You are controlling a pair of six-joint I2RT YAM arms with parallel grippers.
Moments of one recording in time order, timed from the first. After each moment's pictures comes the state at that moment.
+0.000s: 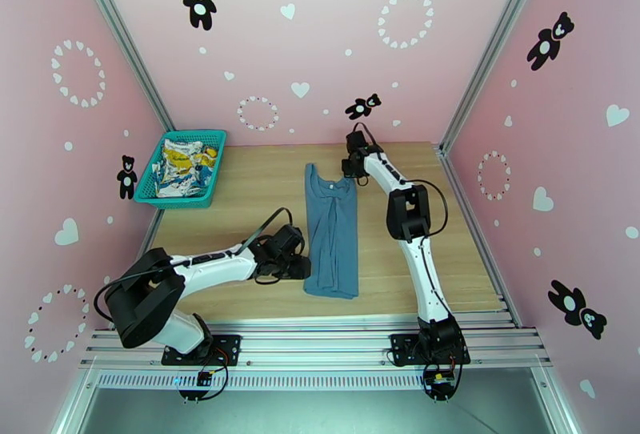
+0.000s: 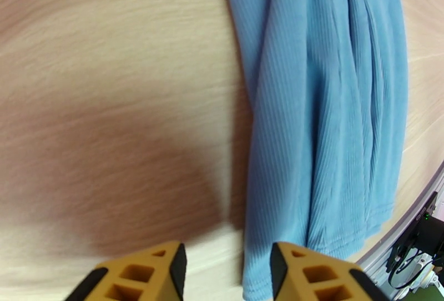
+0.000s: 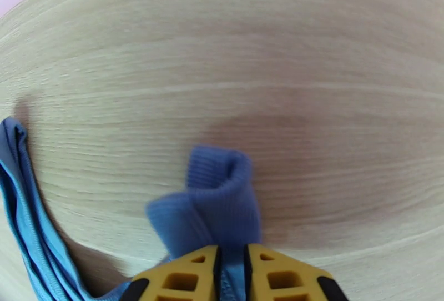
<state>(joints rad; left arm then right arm) -0.84 1.50 0.74 -0.33 0.15 -0.78 0.30 2.61 2.40 -0.84 0.03 0.22</state>
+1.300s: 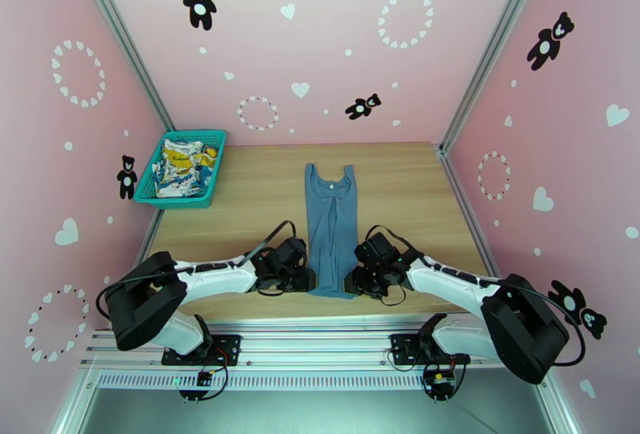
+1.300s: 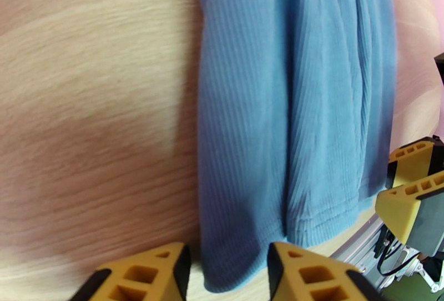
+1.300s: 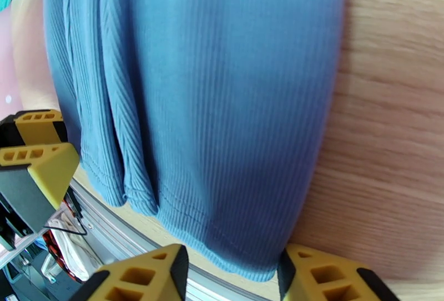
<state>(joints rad) -0.93 1.52 0.66 -0.19 0.20 -0.91 0.65 1.31 0.50 -0.43 -0.45 0.76</state>
